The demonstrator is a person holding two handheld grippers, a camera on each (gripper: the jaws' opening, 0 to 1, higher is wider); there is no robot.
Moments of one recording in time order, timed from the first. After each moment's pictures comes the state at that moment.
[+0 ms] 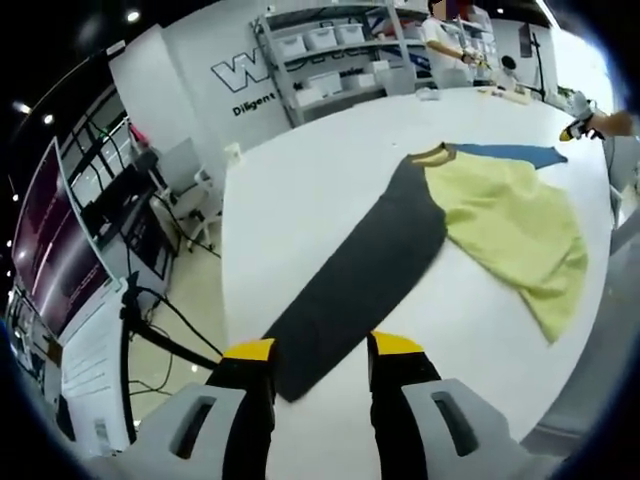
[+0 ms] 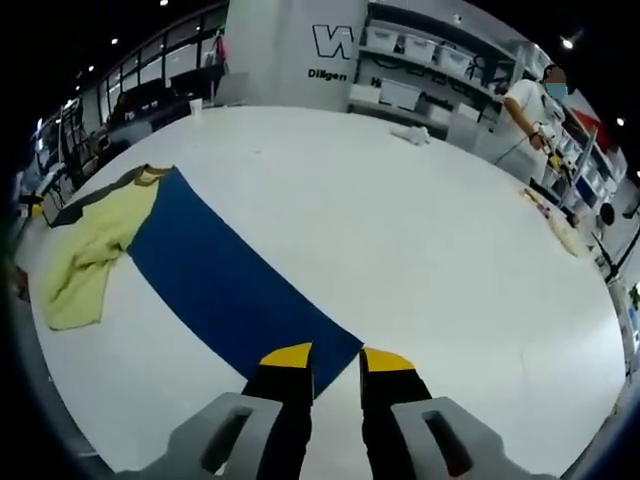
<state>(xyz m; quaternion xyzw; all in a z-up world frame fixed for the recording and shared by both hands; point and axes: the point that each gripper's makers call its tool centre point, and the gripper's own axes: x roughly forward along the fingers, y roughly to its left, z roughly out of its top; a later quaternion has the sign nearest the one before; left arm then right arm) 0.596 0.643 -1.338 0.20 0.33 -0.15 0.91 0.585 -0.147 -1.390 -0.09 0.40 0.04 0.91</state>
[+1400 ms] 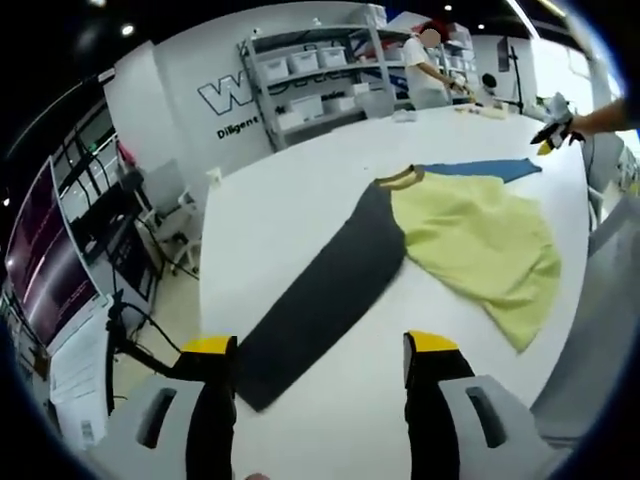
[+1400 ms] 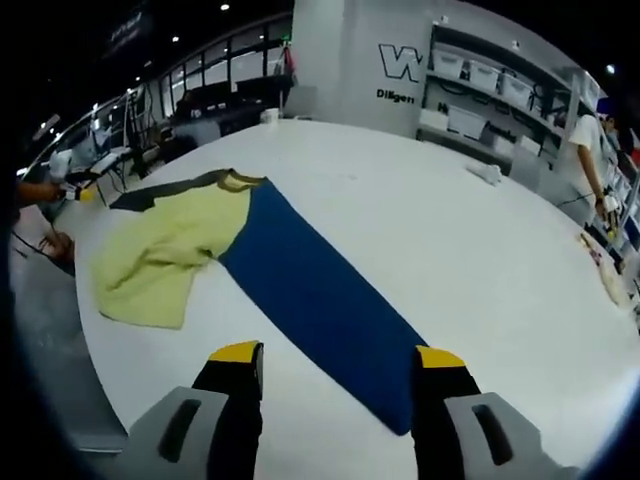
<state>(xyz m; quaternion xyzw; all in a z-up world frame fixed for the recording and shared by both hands) 0.571 0.607 -1.329 0.19 0.29 -0.19 0.92 0.571 -0.037 -1.368 -0.10 0.37 0.19 0.91</state>
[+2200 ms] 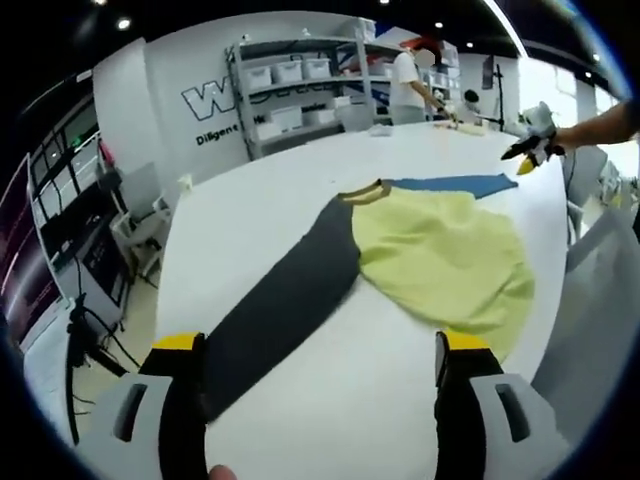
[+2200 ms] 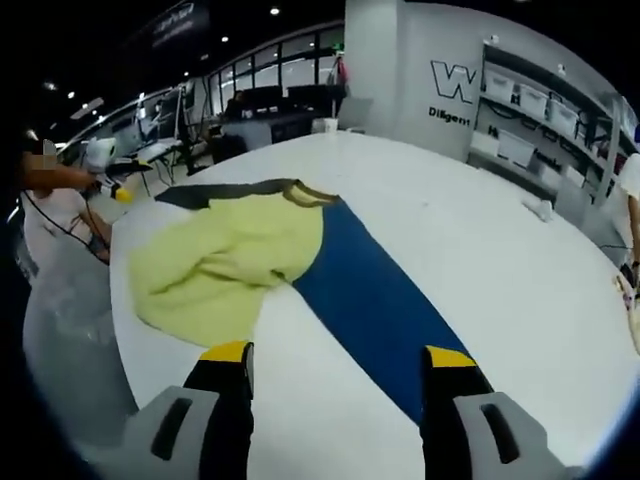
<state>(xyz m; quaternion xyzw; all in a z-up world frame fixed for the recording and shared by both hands) 0.560 0.550 -1.340 0.15 0.28 -0.25 0.91 0.571 0.037 -1.364 -0.12 0.34 0.29 0.89</state>
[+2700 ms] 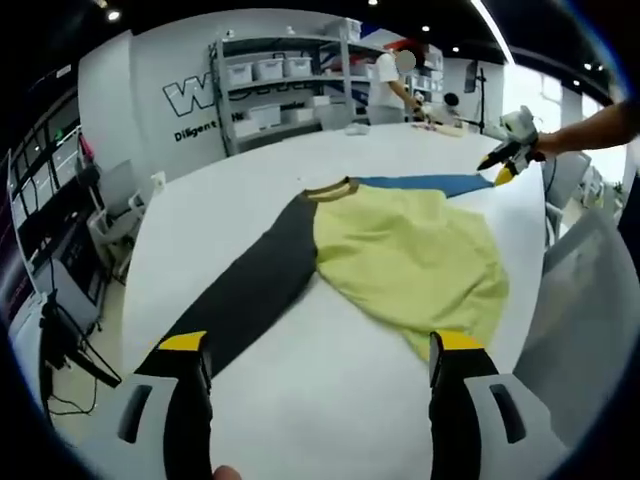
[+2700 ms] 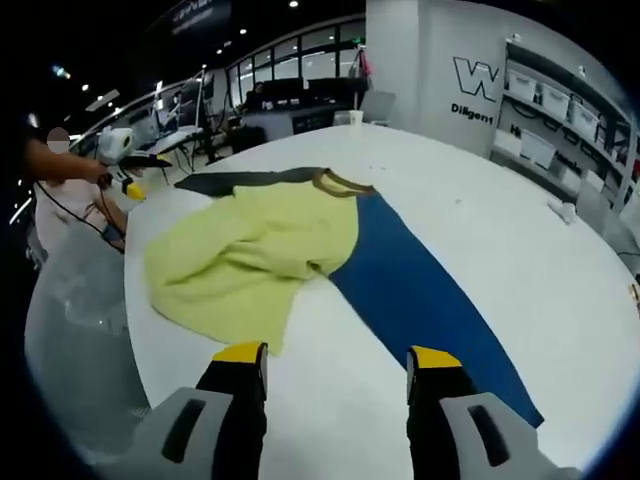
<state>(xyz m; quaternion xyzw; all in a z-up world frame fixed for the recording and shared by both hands) 0.540 0.520 -1.356 0.14 0.29 -0.31 0.89 0.557 0.069 -1.381 -0.11 0.35 0.32 0.87</state>
